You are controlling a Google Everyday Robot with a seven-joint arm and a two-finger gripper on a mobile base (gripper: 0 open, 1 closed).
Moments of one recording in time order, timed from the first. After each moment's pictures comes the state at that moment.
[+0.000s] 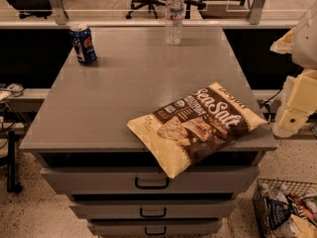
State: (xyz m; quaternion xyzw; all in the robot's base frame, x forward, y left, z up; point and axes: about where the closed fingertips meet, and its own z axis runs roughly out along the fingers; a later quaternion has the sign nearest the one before) arm 0.438 -0.217 0.976 -0.60 0.78 -0.03 0.16
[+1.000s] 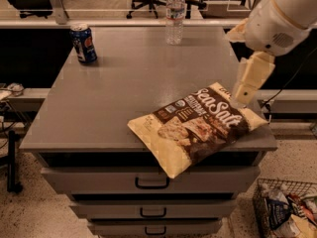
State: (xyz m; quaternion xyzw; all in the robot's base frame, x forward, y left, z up) arm 0.514 -0.164 0.961 -0.65 0.72 0.04 0.22
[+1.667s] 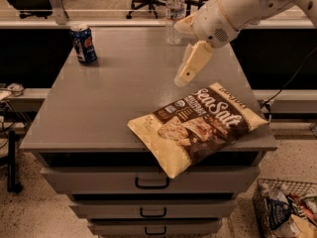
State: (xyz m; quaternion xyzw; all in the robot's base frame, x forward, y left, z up) arm 0.602 -0.052 0.950 -0.66 0.65 0.16 0.34
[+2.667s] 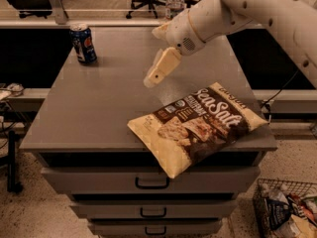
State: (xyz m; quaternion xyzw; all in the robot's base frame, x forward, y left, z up) arm 0.624 0.009 0.930 -0.63 0.65 0.21 0.37
